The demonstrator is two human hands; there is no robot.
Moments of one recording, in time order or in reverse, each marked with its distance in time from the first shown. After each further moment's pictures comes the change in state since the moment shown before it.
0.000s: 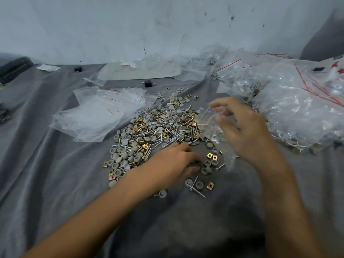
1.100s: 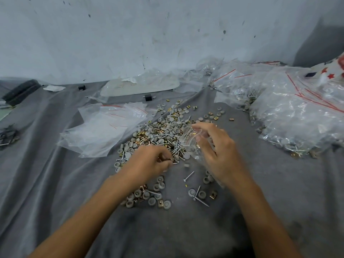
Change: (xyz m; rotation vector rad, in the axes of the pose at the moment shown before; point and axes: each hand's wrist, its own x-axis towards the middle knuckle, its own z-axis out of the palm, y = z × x) left_hand -0.020 -0.048 -0.023 -0.255 0.200 -0.301; right_hand -0.017 0.010 0.059 0.115 0.111 -0.068
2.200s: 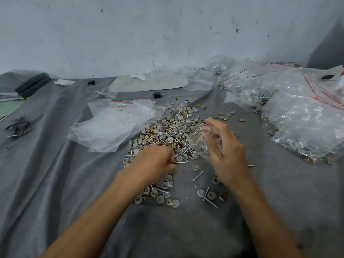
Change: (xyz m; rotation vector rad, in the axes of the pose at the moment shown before) left_hand 0.001 0.004 -0.004 0.241 -0.114 -0.098; right_hand -0.001 0.006 0.019 0.031 0.068 0.073
